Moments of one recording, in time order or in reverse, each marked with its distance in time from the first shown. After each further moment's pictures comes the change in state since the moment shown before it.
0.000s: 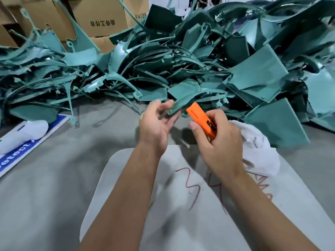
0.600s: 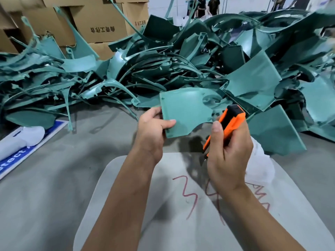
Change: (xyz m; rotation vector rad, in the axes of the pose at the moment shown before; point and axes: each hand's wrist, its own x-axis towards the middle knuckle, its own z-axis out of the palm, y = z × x) left_hand -0.012 0.016 0.007 0.286 -0.062 -0.026; right_hand -0.001 -0.003 -0.005 0.186 0.322 -0.028
